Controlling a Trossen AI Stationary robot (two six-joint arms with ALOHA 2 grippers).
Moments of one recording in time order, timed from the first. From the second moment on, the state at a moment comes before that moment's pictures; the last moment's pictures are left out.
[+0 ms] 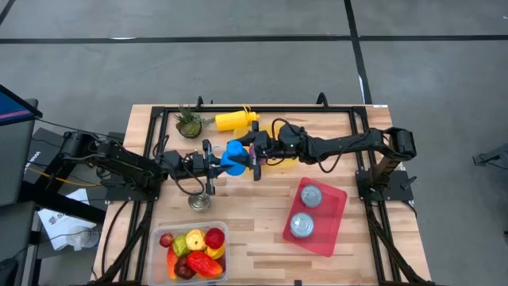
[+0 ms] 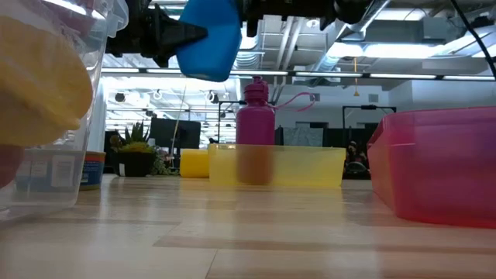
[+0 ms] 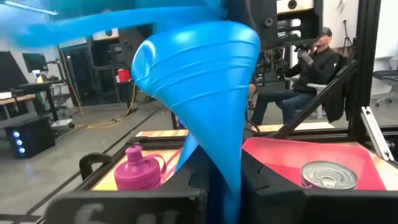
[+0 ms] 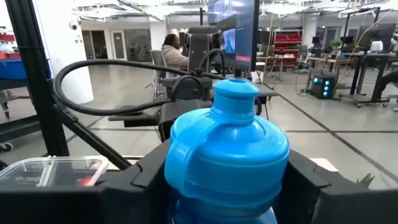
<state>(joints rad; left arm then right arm) -0.07 1.23 0.30 1.07 -0.20 0.13 -0.07 1.72 1.18 0.60 -0.11 0.02</state>
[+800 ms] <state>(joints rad) -0.09 0.90 0.12 1.04 -0.08 0.05 -0.05 1.72 1.18 0.51 -0.04 -0.04</state>
